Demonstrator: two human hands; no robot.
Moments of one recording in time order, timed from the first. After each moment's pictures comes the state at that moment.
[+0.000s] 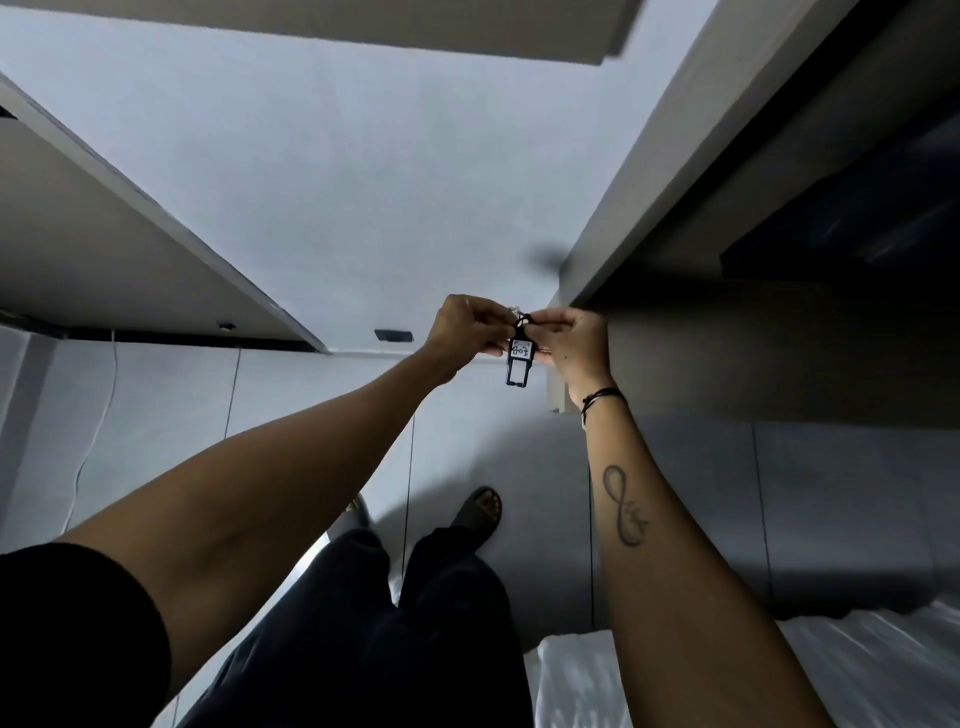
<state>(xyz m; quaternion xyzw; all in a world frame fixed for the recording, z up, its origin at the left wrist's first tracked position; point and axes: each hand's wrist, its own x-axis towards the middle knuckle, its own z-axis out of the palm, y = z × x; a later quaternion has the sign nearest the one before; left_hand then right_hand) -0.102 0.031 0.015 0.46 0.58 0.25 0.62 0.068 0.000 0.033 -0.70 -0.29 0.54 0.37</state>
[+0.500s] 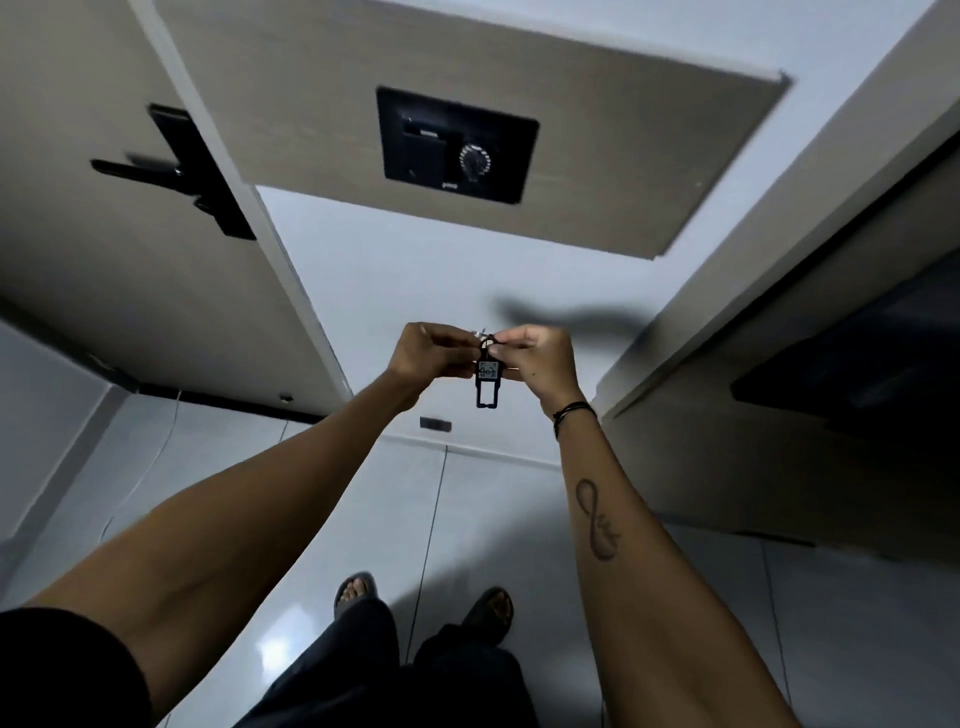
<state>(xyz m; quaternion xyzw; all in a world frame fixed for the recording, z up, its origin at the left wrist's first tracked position) -0.262 0.031 0.148 0.43 0.56 0.39 0.59 -0.073 0.036 0.170 -0.62 -0.46 0.53 0.36</state>
